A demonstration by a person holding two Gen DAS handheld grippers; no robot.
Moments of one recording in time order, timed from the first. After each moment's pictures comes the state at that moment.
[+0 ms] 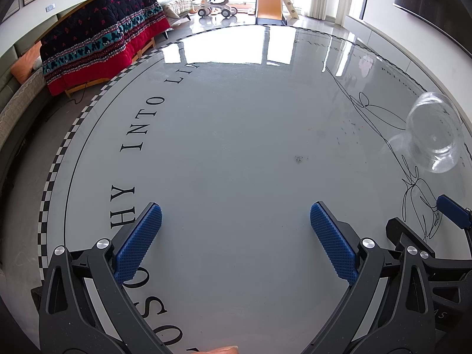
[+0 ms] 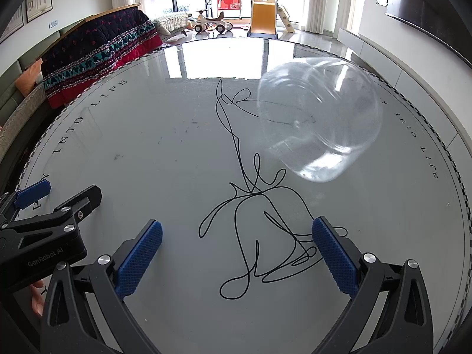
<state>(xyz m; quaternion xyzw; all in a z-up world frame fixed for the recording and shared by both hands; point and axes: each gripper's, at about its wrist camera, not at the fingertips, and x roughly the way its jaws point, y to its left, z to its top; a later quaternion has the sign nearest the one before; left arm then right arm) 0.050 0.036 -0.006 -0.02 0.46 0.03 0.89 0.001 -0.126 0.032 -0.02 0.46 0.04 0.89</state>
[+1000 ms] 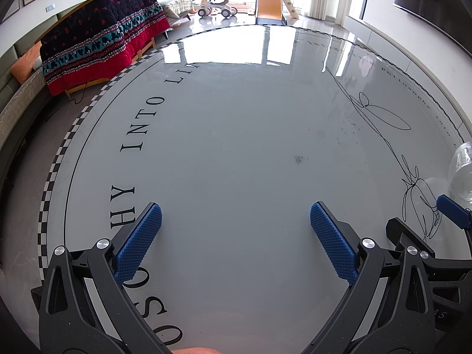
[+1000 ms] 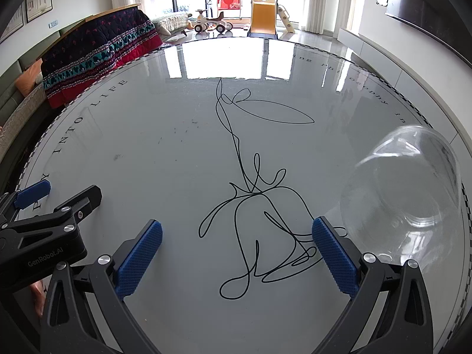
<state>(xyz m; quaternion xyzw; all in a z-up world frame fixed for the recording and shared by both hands) 0.051 0.036 -0.006 -0.02 0.46 0.03 0.89 0.001 -0.124 0.032 -0.02 0.46 0.04 0.89</state>
